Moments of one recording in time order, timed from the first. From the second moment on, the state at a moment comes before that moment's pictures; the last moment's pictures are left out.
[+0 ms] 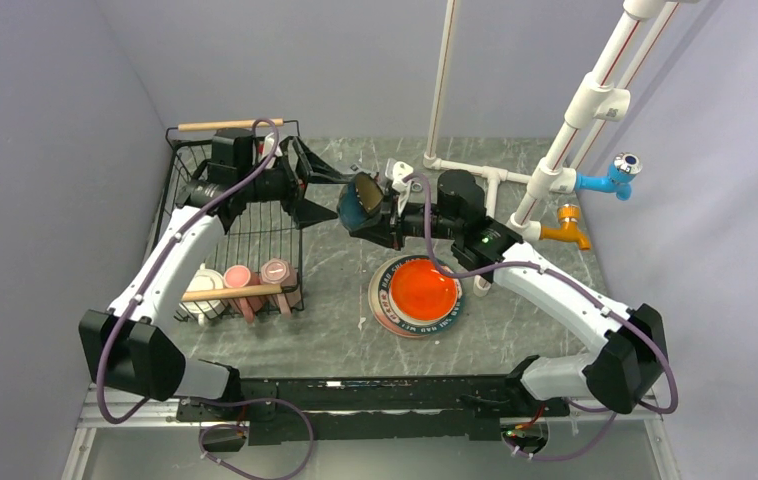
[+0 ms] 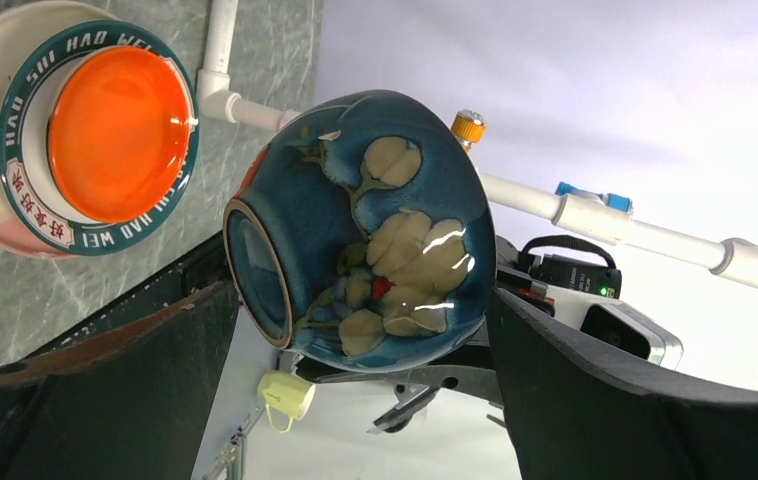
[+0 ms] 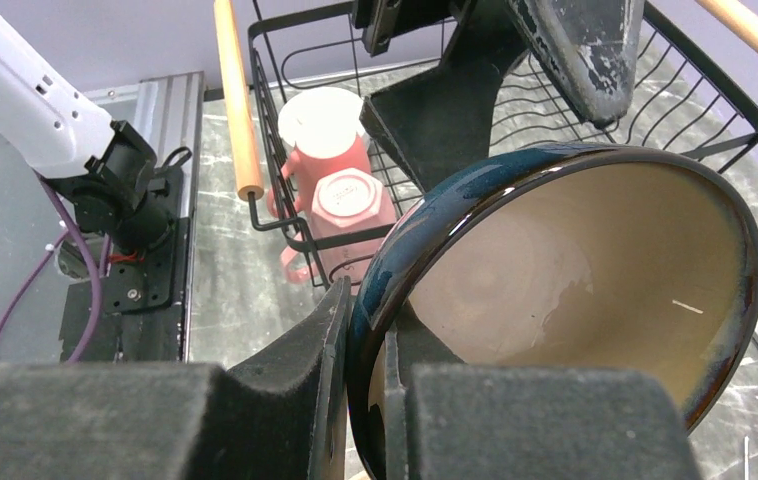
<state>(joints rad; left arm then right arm) -0.25 1.37 1.32 -0.48 0.86 -1.17 0.69 1.29 1.09 0.07 -0.69 -0.07</state>
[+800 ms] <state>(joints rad) -0.31 1.62 1.78 -0.92 0.81 -0.89 0.70 1.37 1.15 0.06 -0.67 -0.14</state>
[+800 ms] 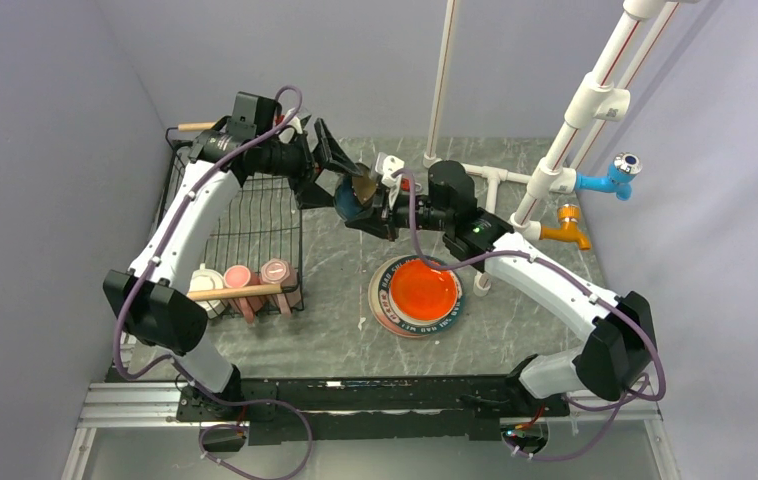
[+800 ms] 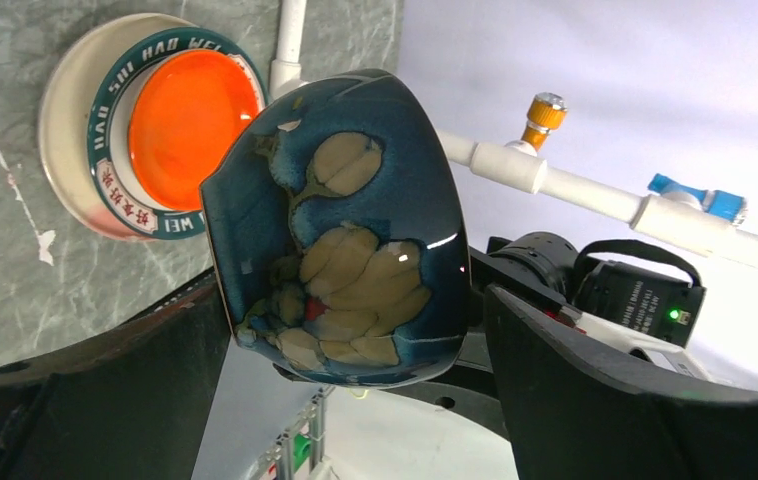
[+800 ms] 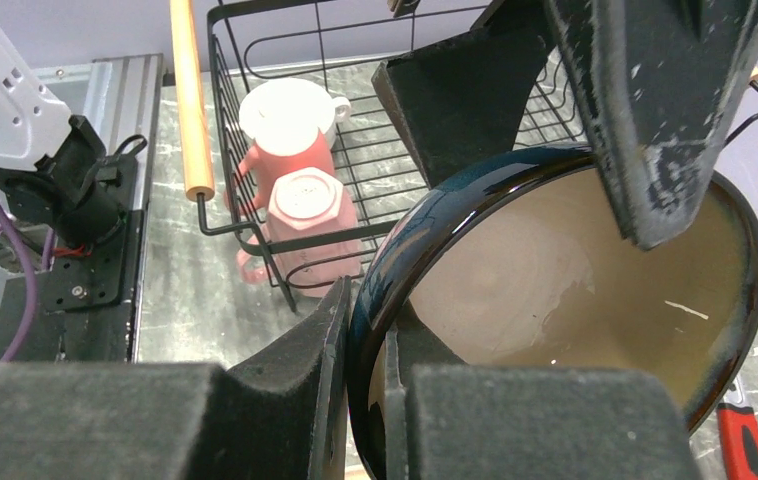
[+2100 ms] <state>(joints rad) -0.33 1.56 1.69 -0.94 0.72 -0.83 0.77 1.40 1.18 0.00 -0.61 -0.18</state>
